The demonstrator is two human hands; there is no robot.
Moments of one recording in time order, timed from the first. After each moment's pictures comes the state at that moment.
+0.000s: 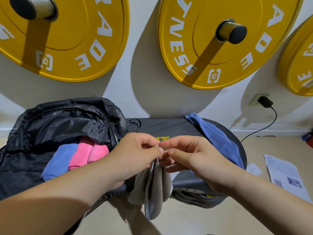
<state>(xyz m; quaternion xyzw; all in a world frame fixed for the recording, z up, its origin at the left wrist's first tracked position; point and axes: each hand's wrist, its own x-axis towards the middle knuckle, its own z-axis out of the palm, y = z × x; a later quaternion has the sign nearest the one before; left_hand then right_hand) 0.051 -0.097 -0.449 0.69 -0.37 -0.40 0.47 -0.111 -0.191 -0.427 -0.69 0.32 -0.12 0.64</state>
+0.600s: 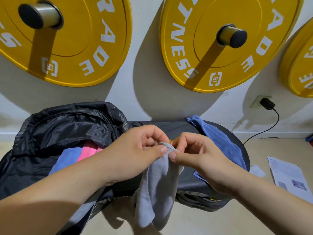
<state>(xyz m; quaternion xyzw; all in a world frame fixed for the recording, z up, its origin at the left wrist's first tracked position) 0.066 -0.085 -0.418 0.61 -0.50 -0.41 0.46 -0.111 -0.192 -0.417 -0.70 0.25 -0.16 0.65</state>
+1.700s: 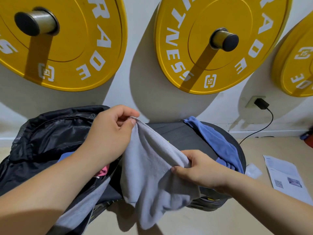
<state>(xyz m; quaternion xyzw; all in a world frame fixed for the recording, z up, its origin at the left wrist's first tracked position) 0.092 -0.095 -0.404 0.74 -0.41 -0.11 0.52 -0.123 -0.212 -0.451 -0.81 0.37 -0.01 0.46</state>
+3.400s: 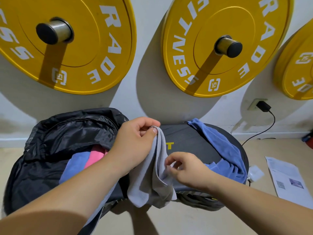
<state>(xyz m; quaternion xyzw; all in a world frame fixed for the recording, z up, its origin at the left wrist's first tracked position) 0.079 -0.100 -0.420 0.67 -0.38 -0.25 0.59 -0.087 -0.199 -0.480 -0.87 0.35 -0.04 0.35</state>
